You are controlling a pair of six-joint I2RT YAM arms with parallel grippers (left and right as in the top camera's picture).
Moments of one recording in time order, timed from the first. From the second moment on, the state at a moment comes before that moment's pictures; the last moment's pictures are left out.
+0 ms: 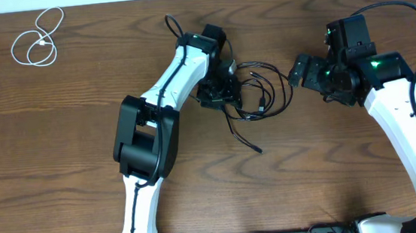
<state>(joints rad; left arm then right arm) -0.44 2.27 1.82 -1.15 0.44 -0.21 0.17 1.49 1.29 -0.91 -0.11 0.58</state>
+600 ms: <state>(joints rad) -0.45 2.27 1.82 -1.11 0.32 -0.28 0.17 1.49 1.29 -0.91 -0.11 0.58</state>
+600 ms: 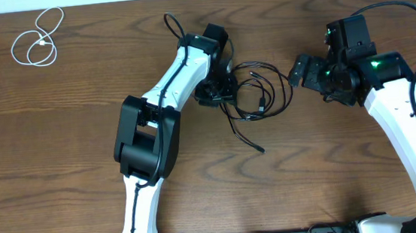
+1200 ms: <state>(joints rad) -0.45 2.27 1.79 -1.08 0.28 -0.33 0.17 1.49 1.29 -0.91 -0.11 0.58</state>
